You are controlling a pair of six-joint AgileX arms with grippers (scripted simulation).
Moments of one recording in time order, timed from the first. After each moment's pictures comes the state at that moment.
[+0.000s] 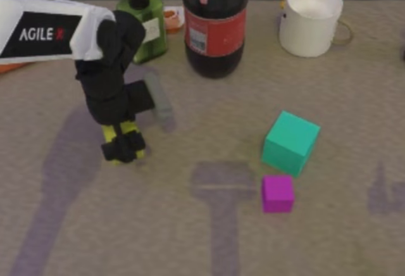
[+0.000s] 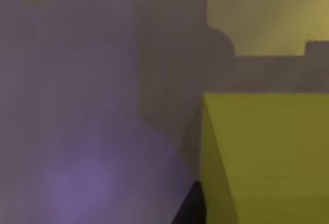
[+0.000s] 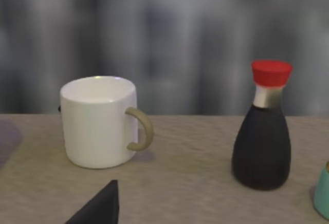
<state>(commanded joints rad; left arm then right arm) -0.35 2.23 1.50 -0.84 0.00 0.87 0.01 0.00 0.00 0.00 0.00 0.00</state>
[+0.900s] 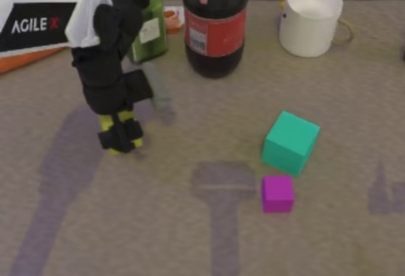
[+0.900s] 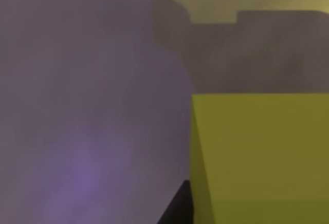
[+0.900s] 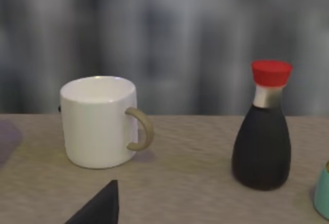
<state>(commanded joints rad) -0.34 2.18 1.55 -0.93 0.01 0.86 0.01 0.00 0.00 0.00 0.00 0.00</state>
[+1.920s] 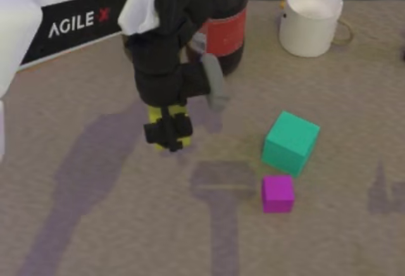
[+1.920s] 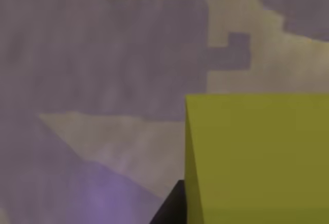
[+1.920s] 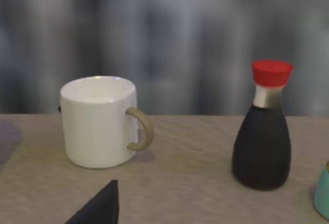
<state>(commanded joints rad) -0.57 2.13 1.71 -1.14 0.01 0.81 0.01 0.00 0.00 0.00 0.00 0.00</state>
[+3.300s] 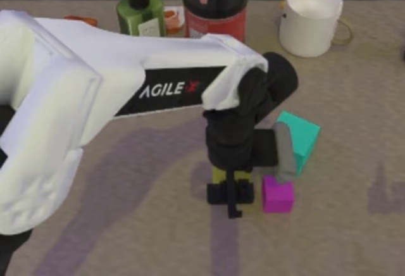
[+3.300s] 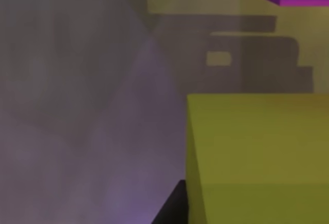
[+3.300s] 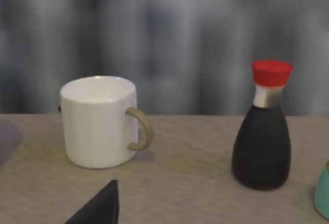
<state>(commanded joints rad) -0.82 2.23 1.62 -0.96 0.01 0.77 0.01 0.00 0.00 0.00 0.00 0.00</state>
